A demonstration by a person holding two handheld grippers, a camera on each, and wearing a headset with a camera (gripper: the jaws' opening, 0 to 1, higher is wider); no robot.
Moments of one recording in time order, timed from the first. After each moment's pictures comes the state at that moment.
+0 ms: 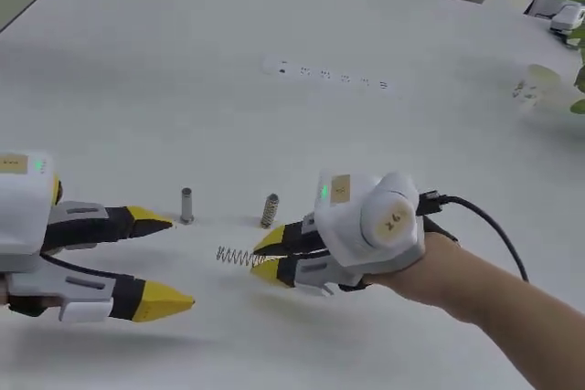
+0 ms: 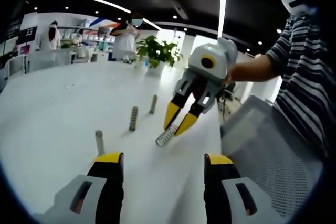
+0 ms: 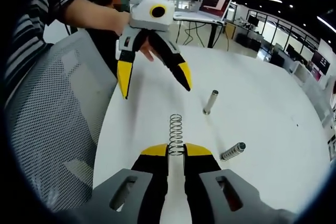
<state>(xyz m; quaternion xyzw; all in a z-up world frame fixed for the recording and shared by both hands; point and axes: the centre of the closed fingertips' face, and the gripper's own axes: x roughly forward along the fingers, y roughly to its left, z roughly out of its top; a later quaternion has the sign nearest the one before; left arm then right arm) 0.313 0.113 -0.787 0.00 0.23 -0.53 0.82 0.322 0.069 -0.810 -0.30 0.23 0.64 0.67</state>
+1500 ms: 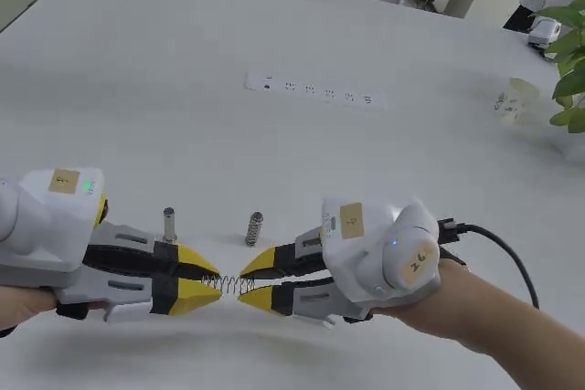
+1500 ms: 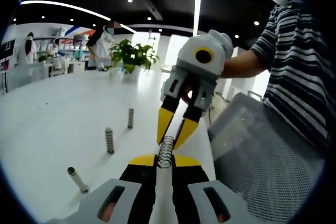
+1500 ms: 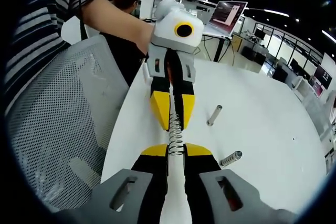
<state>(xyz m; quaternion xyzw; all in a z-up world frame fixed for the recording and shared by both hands) 0.313 0.068 -0.774 0.03 0.19 -0.61 0.77 0.310 0.064 -0.786 -0.30 0.19 0.66 0.67</state>
